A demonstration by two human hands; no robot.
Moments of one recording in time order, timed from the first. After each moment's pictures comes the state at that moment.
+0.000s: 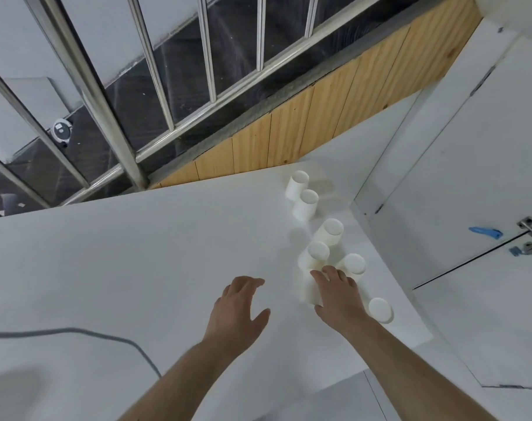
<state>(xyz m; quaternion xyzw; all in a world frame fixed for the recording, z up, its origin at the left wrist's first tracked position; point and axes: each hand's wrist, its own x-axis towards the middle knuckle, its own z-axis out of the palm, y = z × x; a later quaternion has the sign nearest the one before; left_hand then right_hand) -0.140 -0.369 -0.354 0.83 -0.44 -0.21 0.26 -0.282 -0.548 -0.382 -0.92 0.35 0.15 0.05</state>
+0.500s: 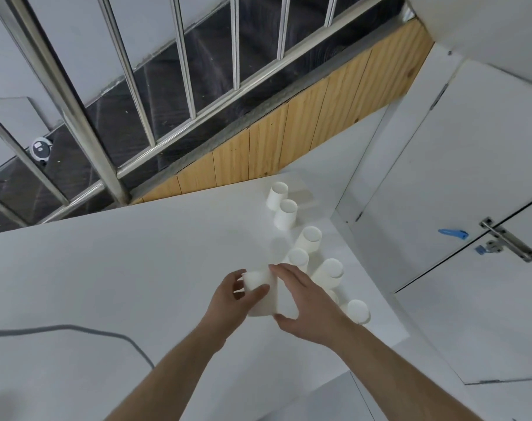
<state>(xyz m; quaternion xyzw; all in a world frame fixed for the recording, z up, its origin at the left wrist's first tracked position) -0.144 -0.400 -0.333 0.71 -0.19 -0.43 0.52 -0.289 -0.514 -0.313 -0.93 0.22 -0.02 0.29</state>
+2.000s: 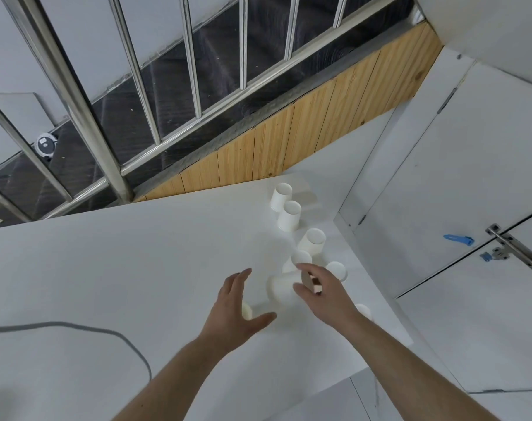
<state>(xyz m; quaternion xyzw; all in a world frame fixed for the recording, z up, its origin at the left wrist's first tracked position) -0.143 -0.391 -0.366 0.80 -0.42 -0.25 0.36 -0.289 -0.545 -0.336 -0.78 0.42 -0.11 0.46</state>
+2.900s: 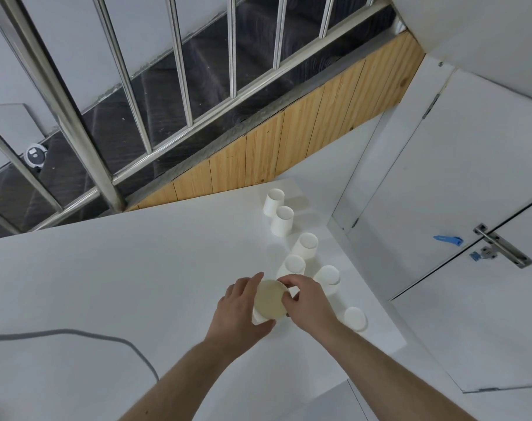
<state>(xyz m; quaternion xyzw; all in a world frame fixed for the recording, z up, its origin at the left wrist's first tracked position) -0.154 -0.407 -0.353 0.80 -0.50 -0.18 0.28 -0.271 -0.528 -0.342 -0.80 0.41 -0.10 0.42</state>
